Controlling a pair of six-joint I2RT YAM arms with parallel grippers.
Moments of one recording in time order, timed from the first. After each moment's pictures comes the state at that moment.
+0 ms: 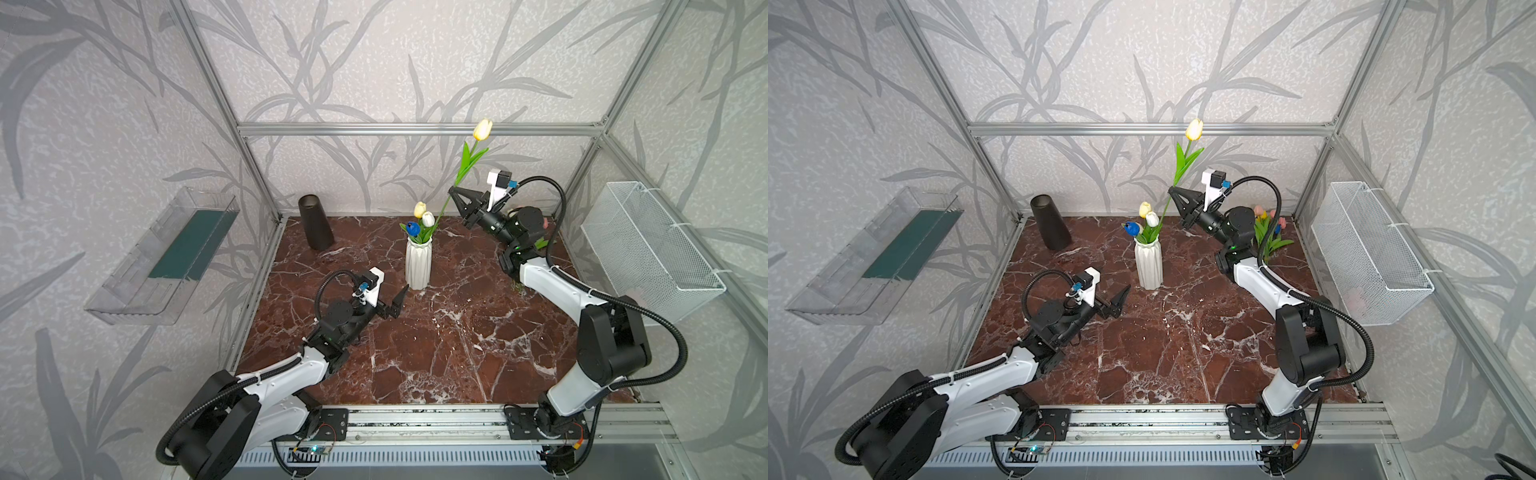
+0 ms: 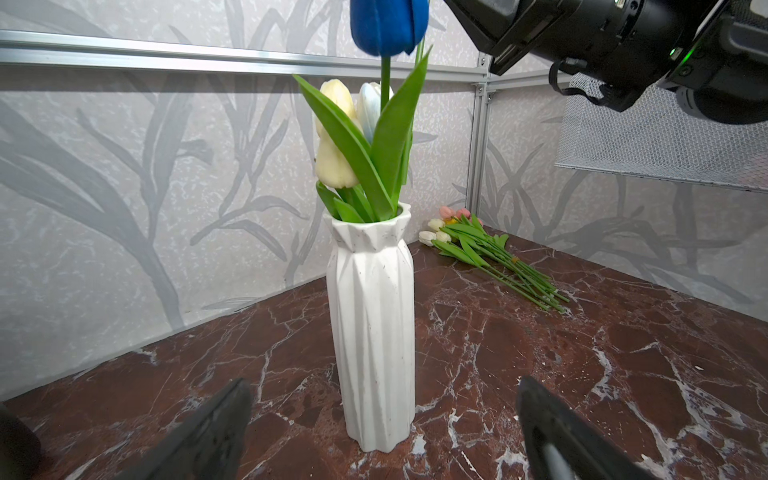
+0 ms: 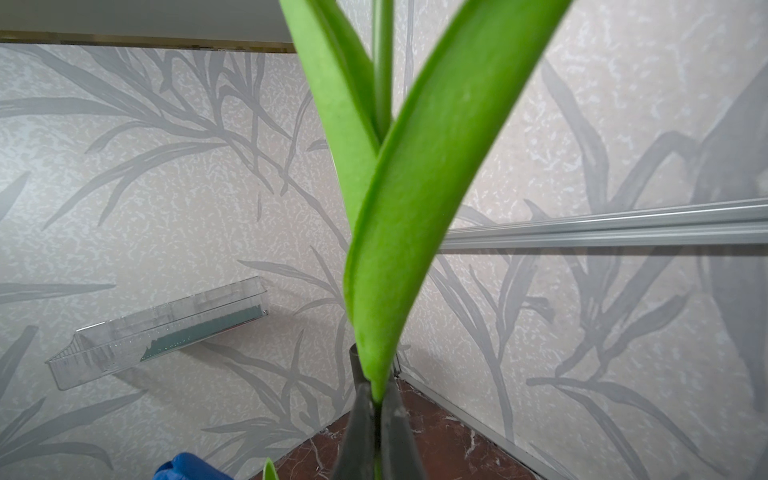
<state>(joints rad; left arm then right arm) -0.60 1.13 0.33 0.86 0.01 0.03 0.31 1.67 1.22 0.87 -0.60 0.49</state>
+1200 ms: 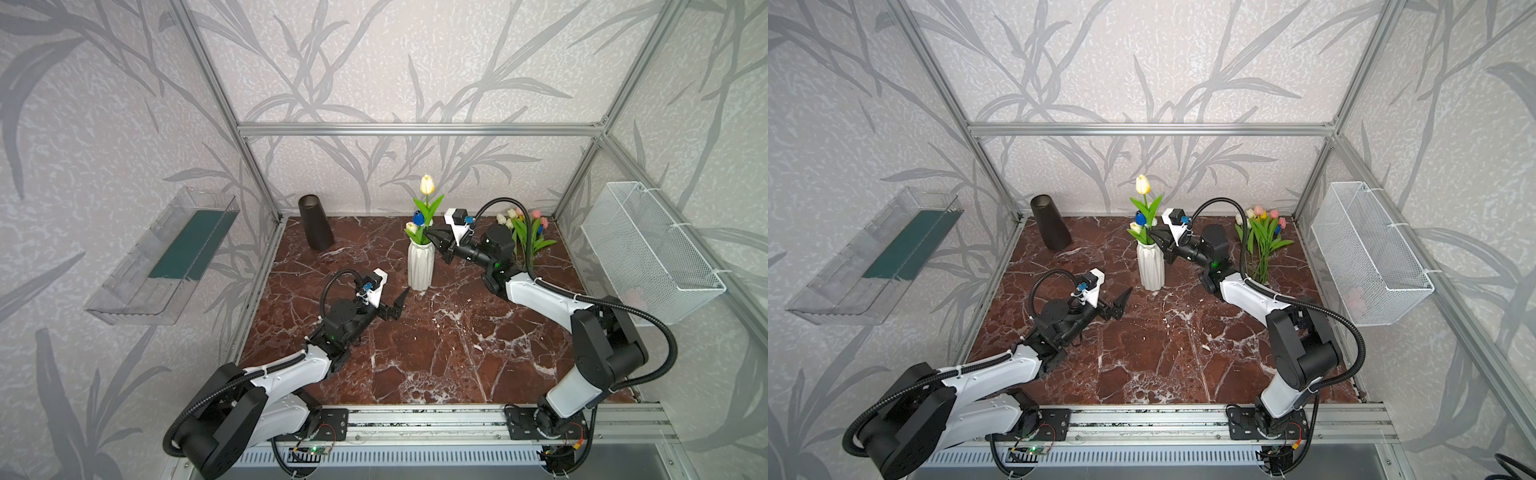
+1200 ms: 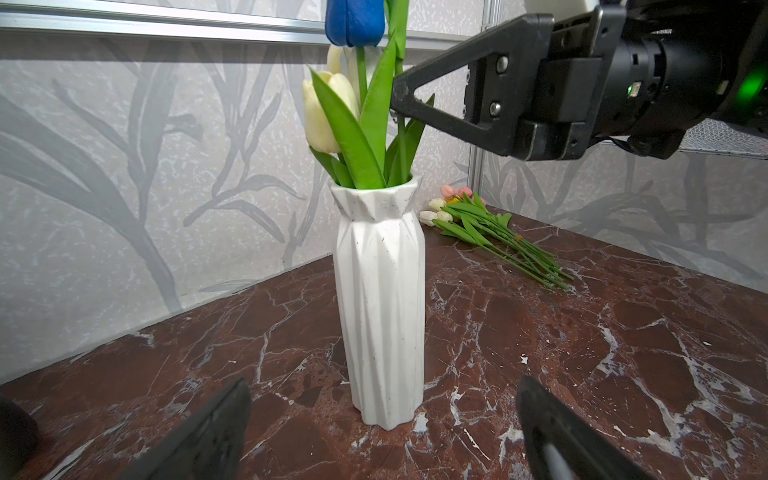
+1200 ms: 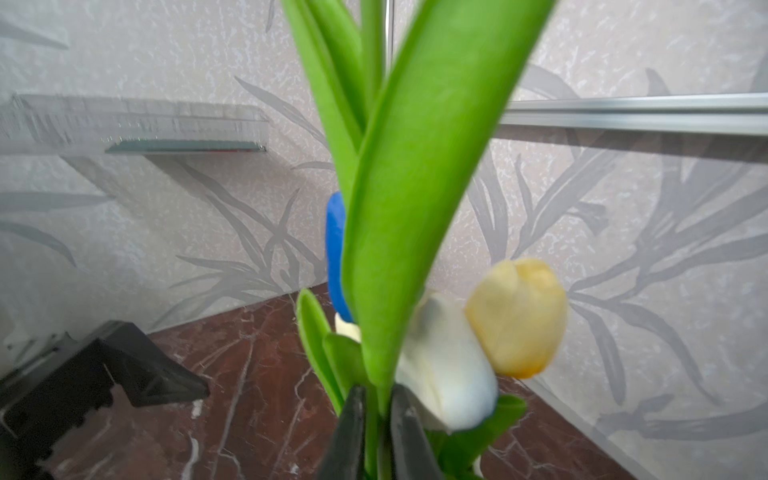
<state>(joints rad) -0.60 1.18 0.33 0.86 0.01 0.05 0.44 1.65 1.04 0.67 -0.62 0.02</state>
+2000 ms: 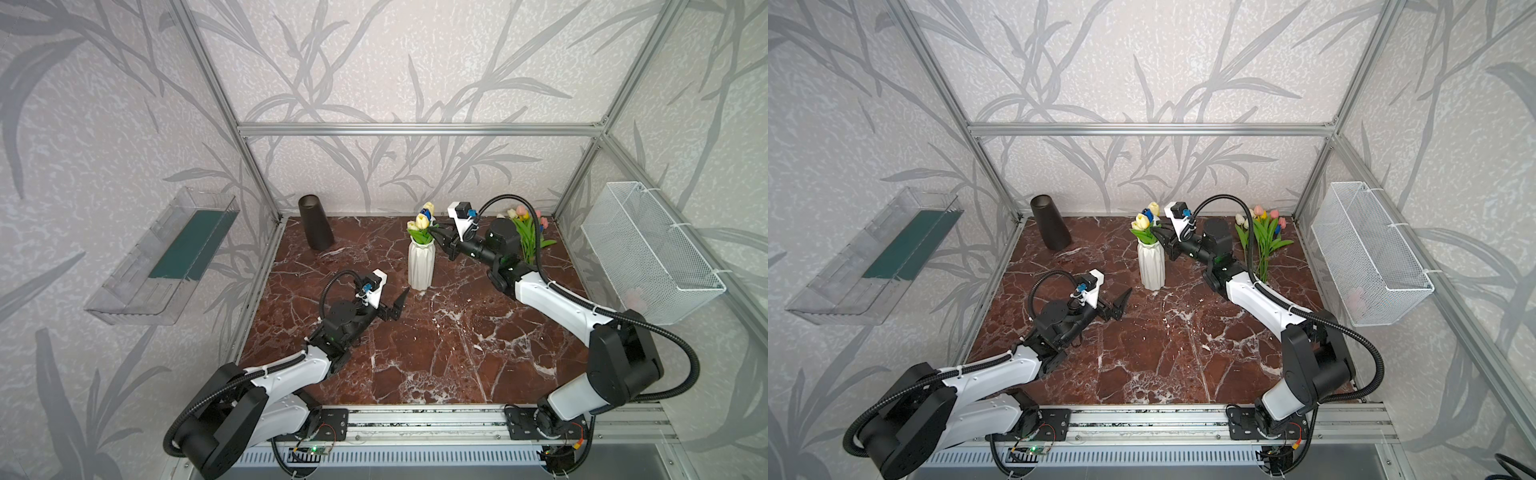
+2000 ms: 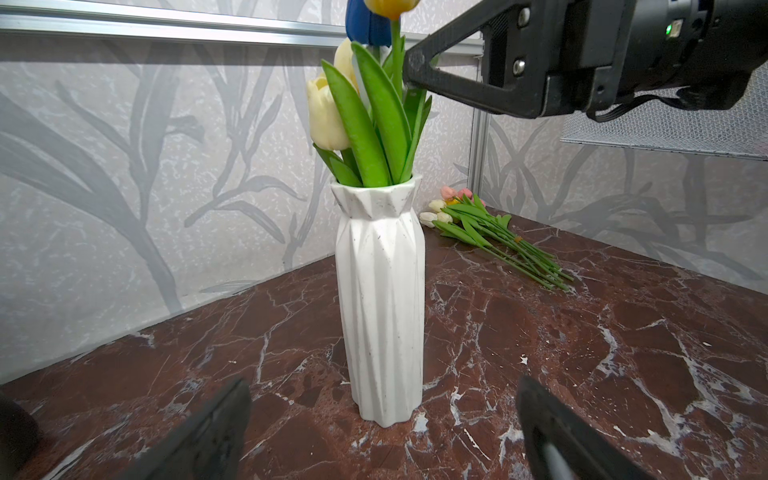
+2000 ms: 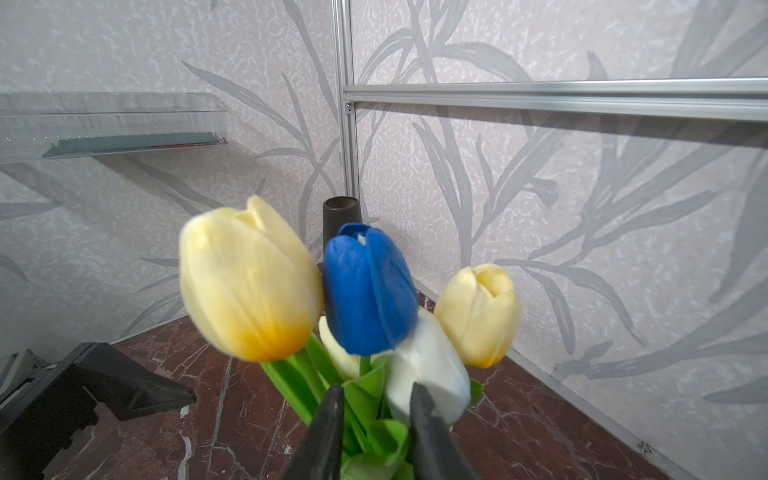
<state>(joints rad) -0.60 1.18 0.32 0.87 0.01 0.05 0.45 1.57 1.10 0.44 -0.49 0.01</state>
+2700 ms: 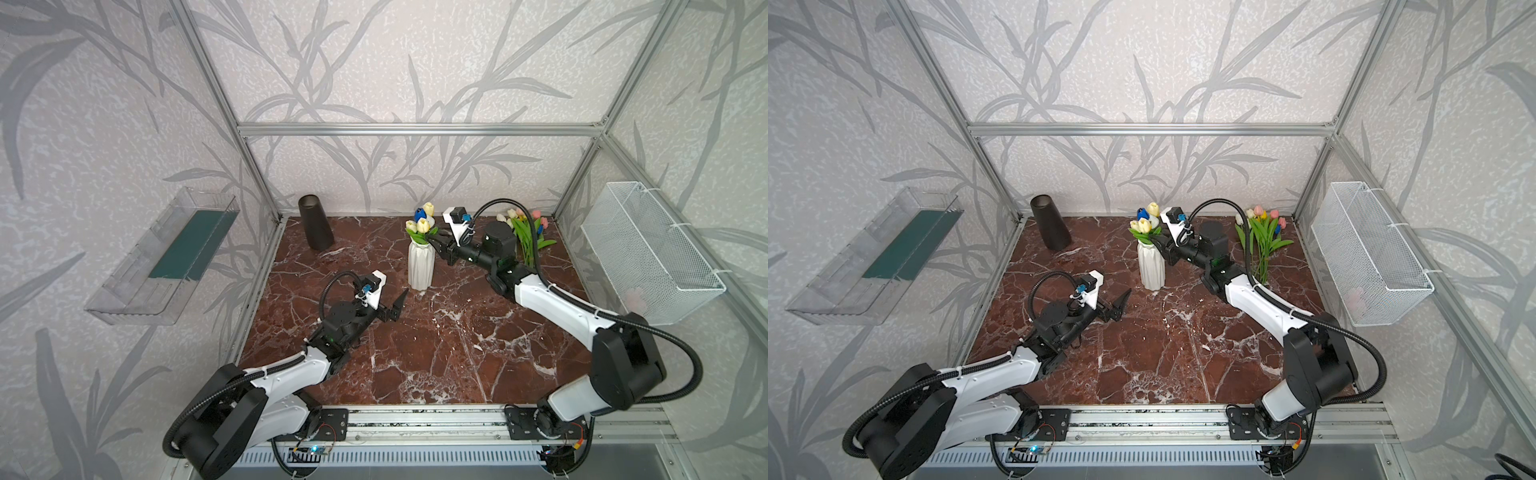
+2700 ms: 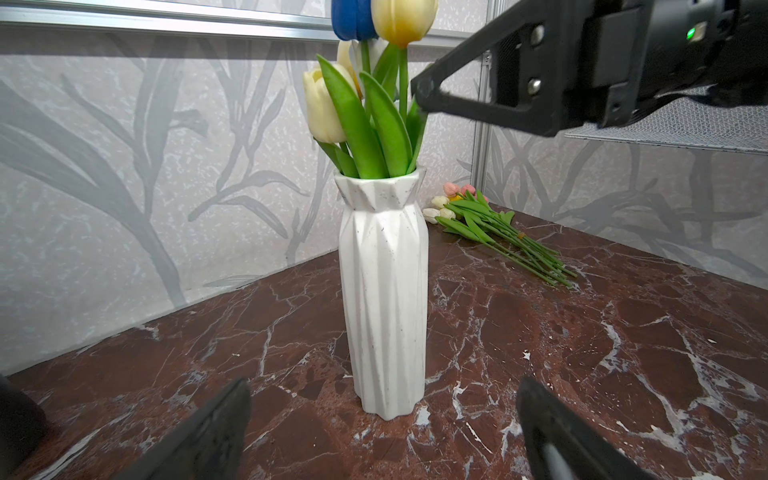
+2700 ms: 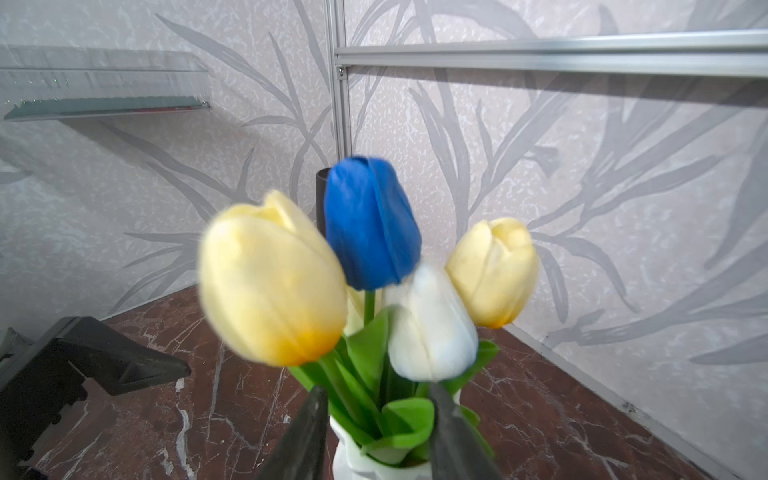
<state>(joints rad) -0.60 1.17 0.31 0.87 0.00 0.05 0.47 1.48 1.07 0.34 -0.42 -0.04</state>
